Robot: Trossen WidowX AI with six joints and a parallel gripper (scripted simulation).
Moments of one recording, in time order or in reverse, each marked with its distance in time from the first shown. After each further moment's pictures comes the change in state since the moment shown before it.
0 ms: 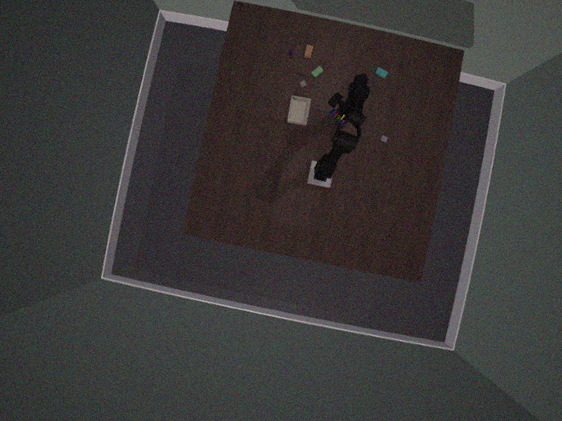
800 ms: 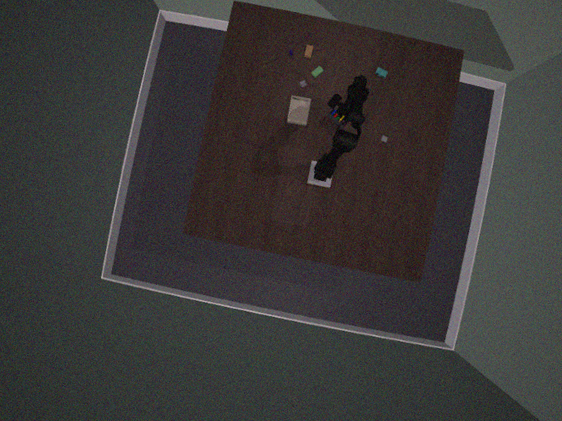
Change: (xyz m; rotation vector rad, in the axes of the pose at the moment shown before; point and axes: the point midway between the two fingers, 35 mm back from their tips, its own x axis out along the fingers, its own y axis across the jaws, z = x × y) arm 0.012 0.000 0.000 0.000 0.001 0.000
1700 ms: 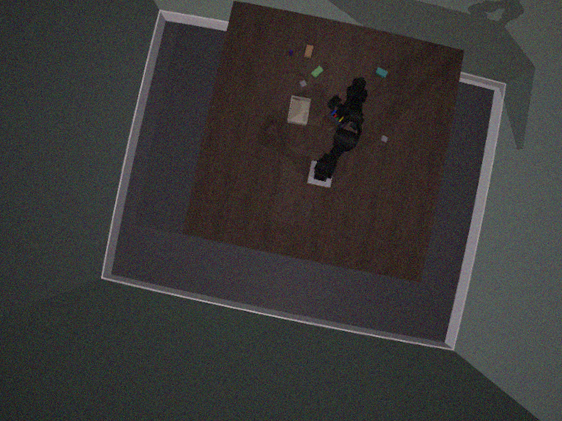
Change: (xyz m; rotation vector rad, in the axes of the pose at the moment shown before) arm 0.013 0.000 0.000 0.000 0.000 0.000
